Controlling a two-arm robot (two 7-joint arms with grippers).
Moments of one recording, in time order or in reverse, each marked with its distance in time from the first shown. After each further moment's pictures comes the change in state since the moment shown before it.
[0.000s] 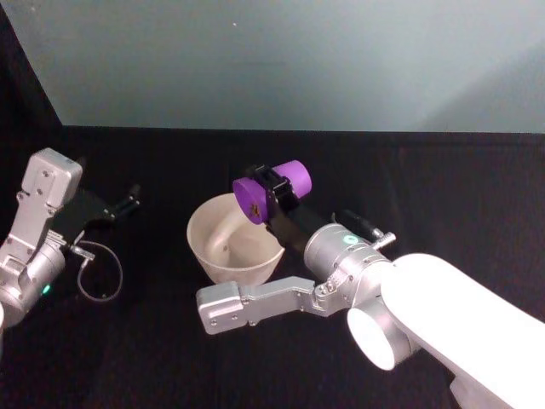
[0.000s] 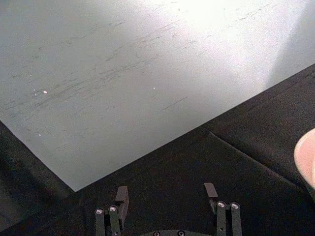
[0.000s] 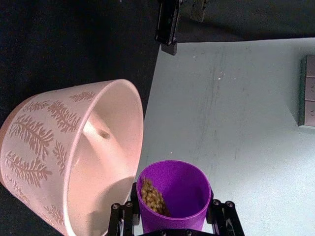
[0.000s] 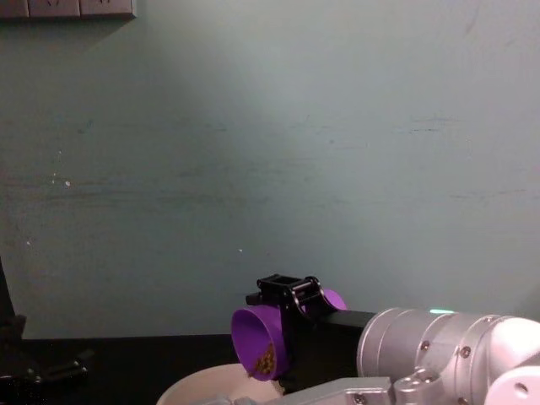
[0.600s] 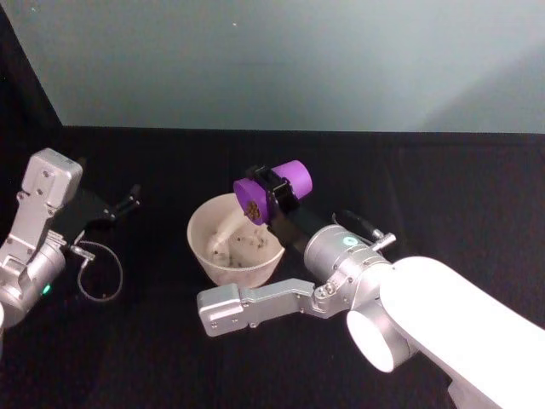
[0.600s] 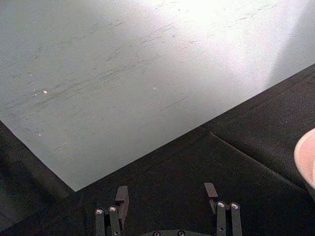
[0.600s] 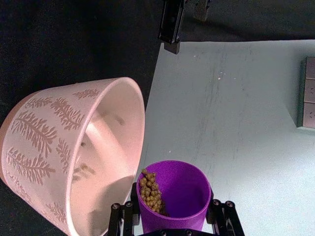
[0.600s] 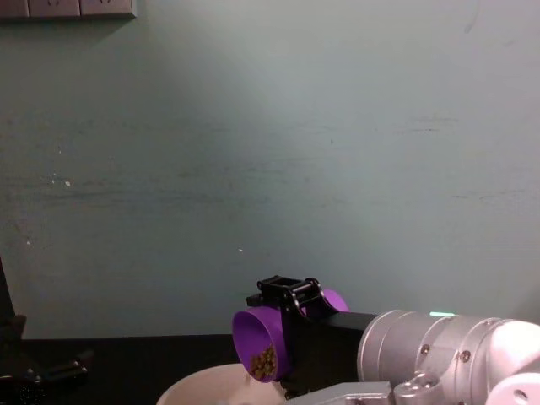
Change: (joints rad) left arm 0.000 0.000 0.000 0.000 0.000 0.000 0.000; right arm -0.023 -0.017 0.028 0.002 -0.052 -0.020 0.010
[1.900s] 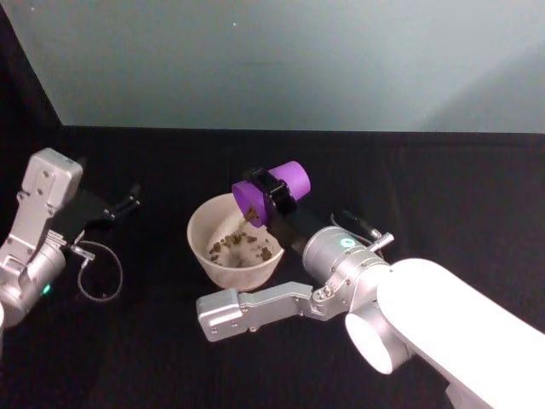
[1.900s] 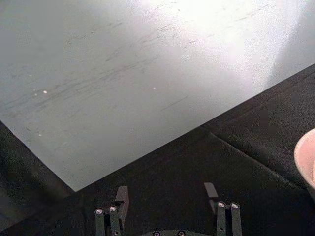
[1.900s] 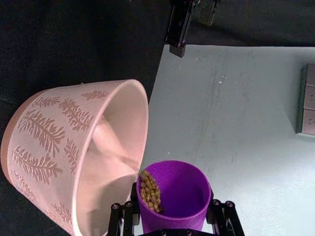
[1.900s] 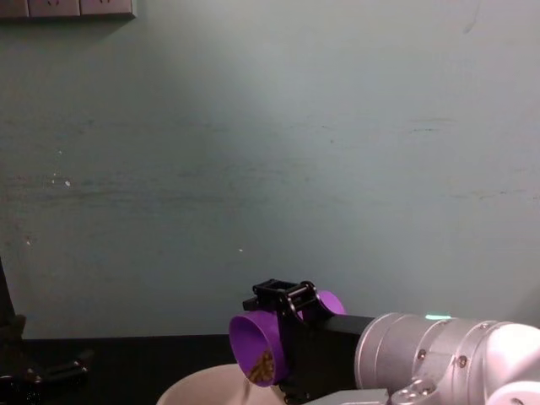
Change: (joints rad) left arm 0.000 0.000 0.000 0.000 0.000 0.000 0.000; right arm -0.006 -0.007 0.005 0.001 -0.040 -0.018 0.013
